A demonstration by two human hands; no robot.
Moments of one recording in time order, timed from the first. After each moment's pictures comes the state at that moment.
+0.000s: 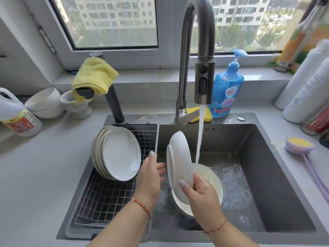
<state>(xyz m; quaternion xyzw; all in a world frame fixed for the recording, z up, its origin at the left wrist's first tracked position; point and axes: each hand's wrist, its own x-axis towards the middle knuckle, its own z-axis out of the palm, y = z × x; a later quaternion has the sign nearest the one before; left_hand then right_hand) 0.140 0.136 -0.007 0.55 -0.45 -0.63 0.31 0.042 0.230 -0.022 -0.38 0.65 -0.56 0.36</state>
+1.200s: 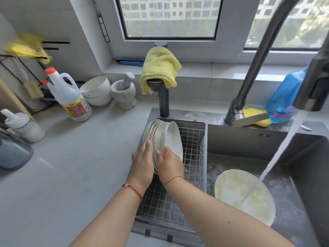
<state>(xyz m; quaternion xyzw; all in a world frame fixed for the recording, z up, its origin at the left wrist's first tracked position) 0.286 0.041 -0.030 0.57 -0.57 -0.49 0.34 0.197 0.051 -0.047 -0.48 0.75 -0.32 0.33</state>
